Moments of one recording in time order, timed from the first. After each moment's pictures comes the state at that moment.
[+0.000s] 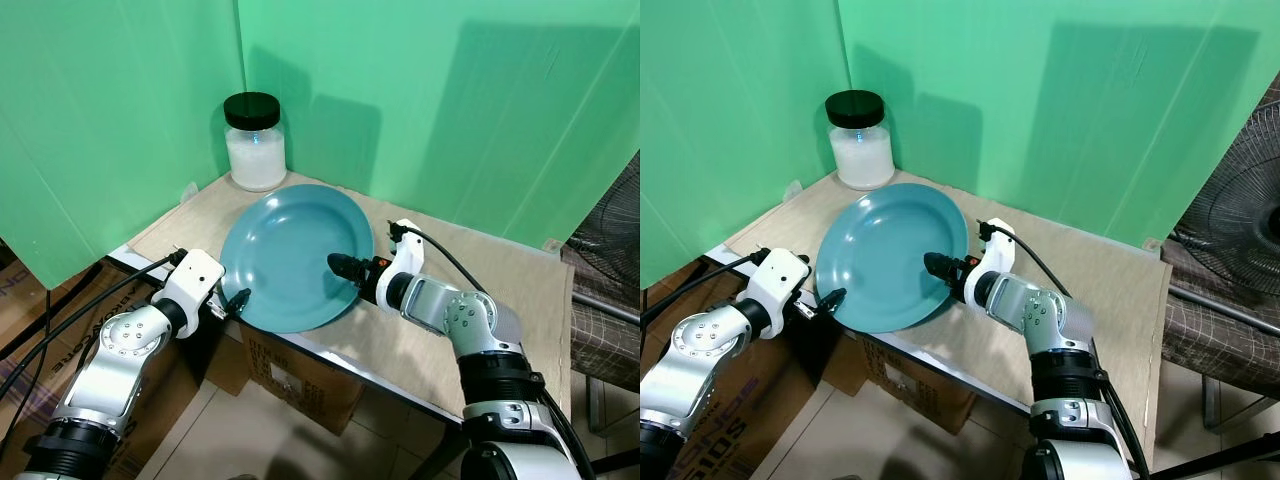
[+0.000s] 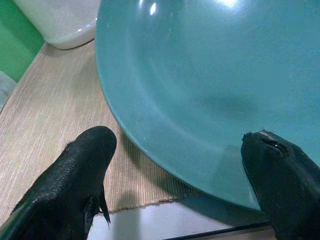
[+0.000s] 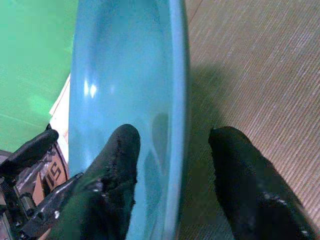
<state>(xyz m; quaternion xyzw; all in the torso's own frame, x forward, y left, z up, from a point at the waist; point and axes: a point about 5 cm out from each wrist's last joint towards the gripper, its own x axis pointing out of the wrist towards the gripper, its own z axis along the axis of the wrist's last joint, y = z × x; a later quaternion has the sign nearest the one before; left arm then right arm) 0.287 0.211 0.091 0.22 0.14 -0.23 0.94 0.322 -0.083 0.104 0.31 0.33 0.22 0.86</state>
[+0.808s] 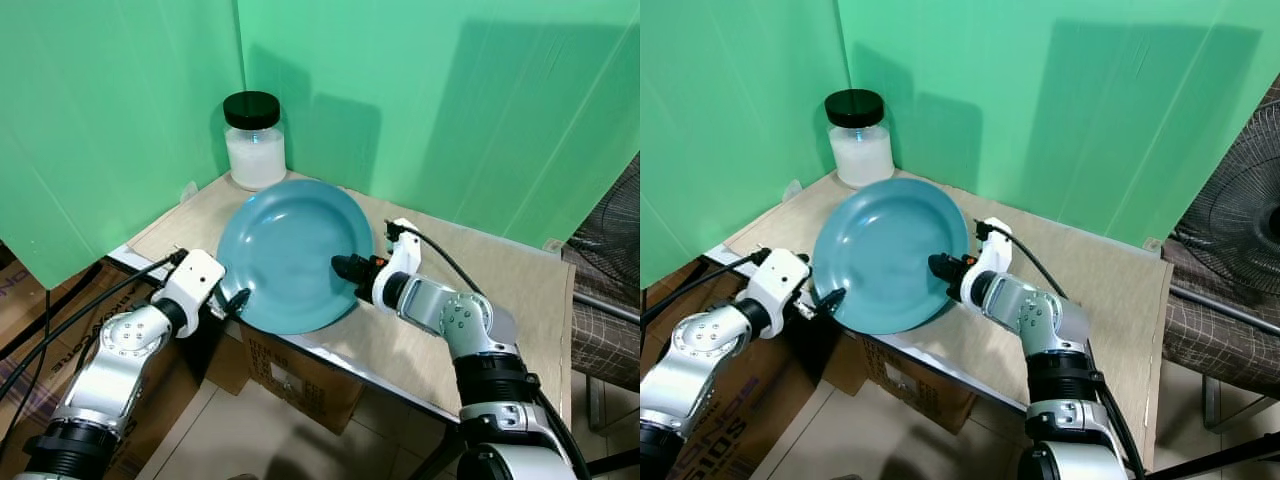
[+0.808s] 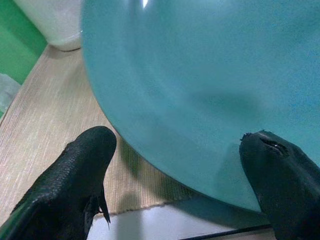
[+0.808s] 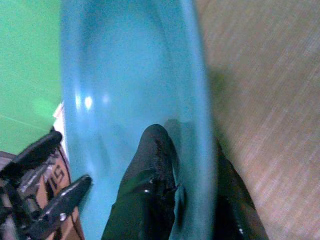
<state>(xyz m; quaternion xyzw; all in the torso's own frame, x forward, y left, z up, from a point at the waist) 0.287 0.212 0.091 0.23 0.14 -0.23 0.93 0.322 -0.078 0.105 0.32 0.31 0.23 0.86</state>
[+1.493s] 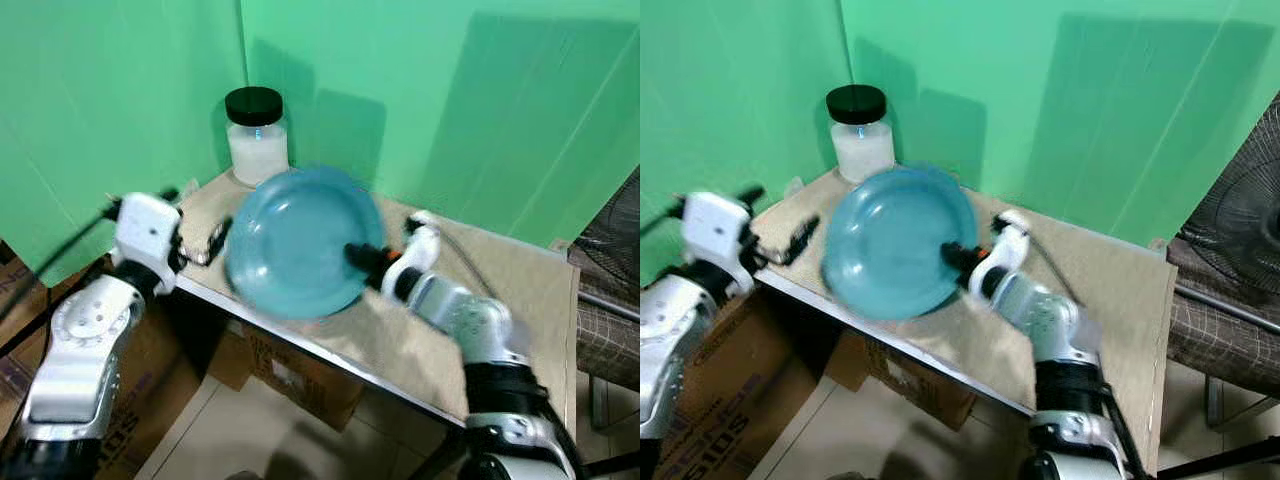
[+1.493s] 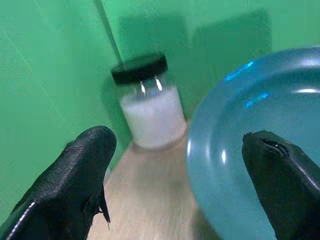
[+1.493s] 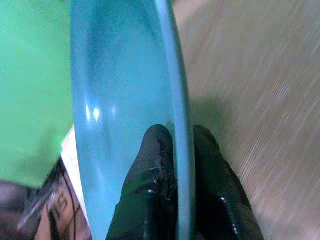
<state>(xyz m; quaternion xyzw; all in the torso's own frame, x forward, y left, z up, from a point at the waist) 0.274 0.210 0.181 0.15 -0.05 -0.14 0.98 0.320 -0.099 0.124 0.35 0.24 0.20 0.88</state>
